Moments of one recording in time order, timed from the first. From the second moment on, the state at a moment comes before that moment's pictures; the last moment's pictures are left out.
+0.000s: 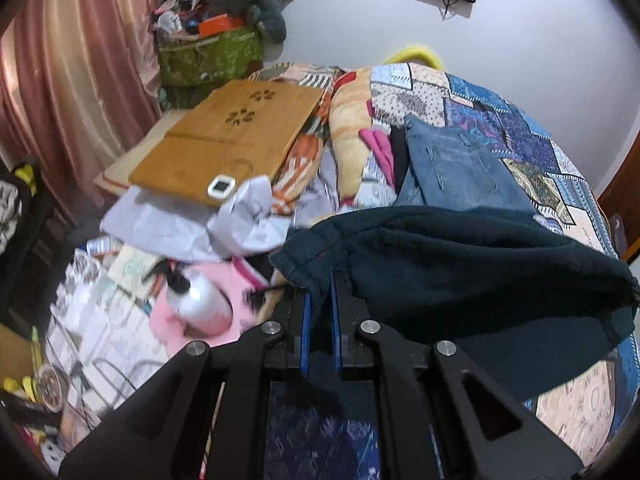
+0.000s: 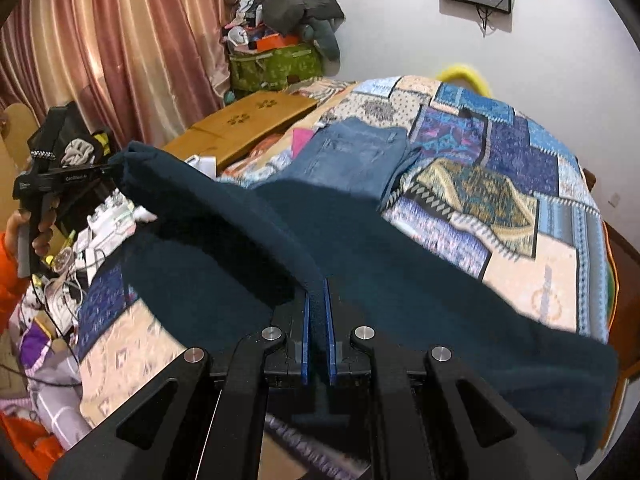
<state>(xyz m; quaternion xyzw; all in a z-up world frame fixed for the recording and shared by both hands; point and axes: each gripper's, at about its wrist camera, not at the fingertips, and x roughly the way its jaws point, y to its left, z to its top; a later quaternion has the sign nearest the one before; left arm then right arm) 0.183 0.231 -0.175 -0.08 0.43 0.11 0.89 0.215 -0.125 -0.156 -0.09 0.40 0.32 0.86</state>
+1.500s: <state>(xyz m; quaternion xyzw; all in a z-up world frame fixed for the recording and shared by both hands) 0.264 0.067 -0.176 -0.02 0.48 0.03 0.88 0.166 -0.463 -0.181 0.19 0.41 -0.10 0.88</state>
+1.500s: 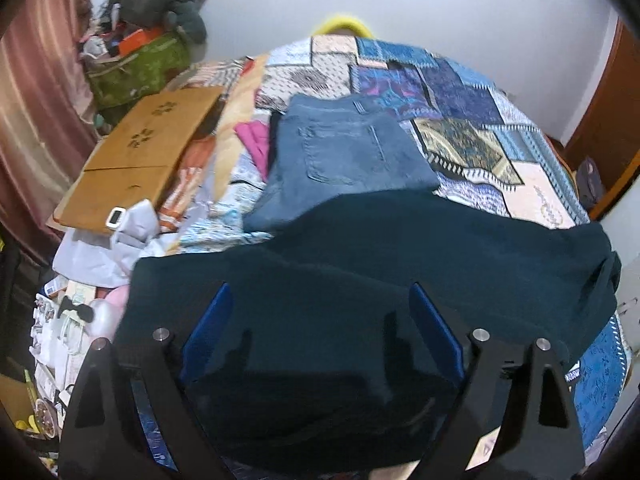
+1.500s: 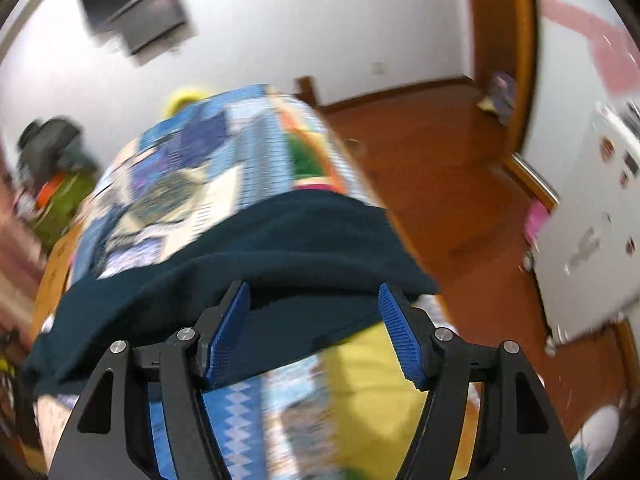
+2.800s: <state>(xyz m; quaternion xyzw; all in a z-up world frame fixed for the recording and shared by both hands) 0.254 0.020 -0.208 0.03 0.50 0.02 0.86 0.219 -0.522 -0.164 0.21 0.40 -0.08 0.89</state>
